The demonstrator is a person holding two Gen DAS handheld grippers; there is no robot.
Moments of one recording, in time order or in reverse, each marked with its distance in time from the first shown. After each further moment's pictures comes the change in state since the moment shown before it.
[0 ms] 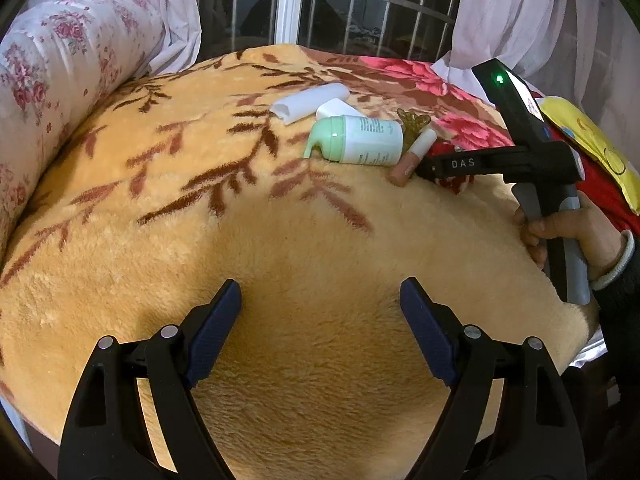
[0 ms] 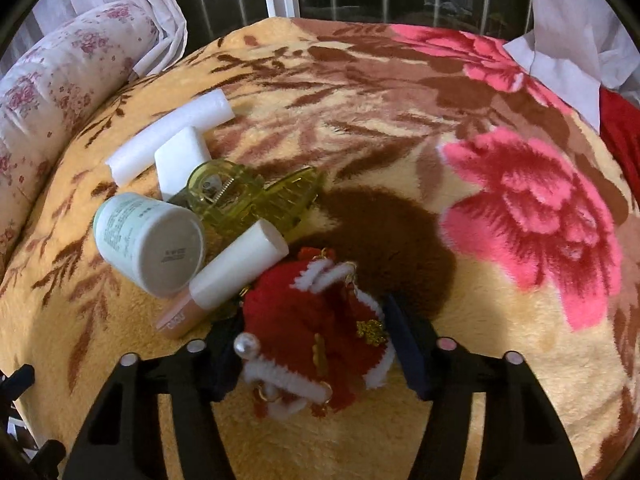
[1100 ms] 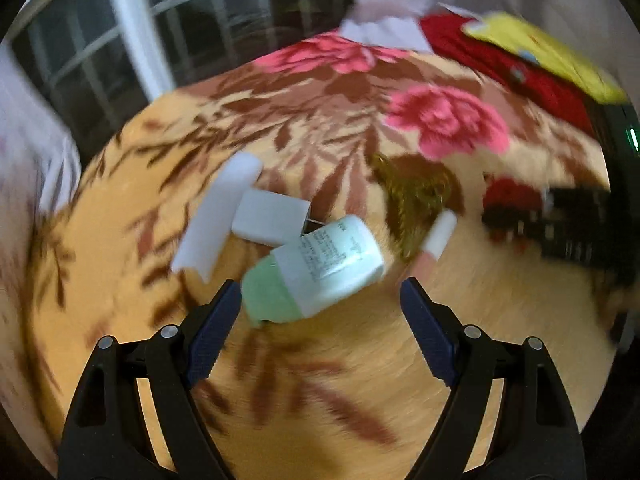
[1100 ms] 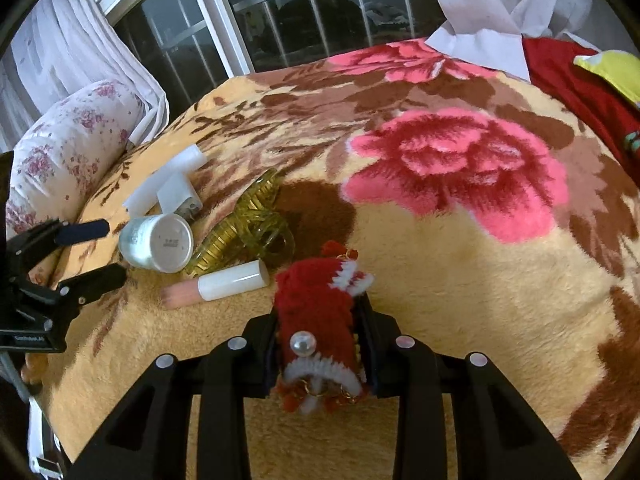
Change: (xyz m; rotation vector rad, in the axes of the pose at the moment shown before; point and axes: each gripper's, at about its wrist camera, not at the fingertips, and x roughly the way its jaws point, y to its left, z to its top) left arm 0.083 -0.041 0.121 0.529 0.112 -0.126; right arm -0.046 -0.051 -0.053 0.206 -0.160 0.065
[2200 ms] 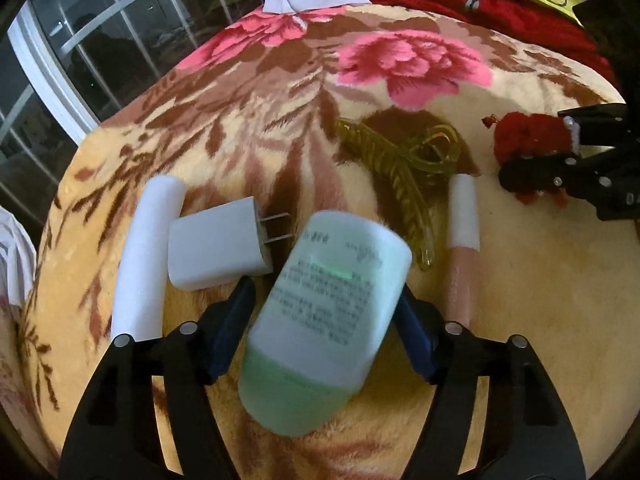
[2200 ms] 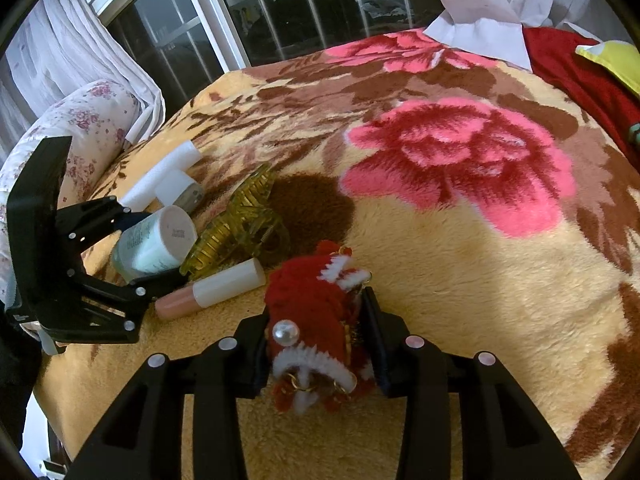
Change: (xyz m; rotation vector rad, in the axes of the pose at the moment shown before) left arm 0.070 -0.012 0.018 0.226 0.049 -0.057; right arm 0.006 -0.005 0.002 0.017 0.026 0.009
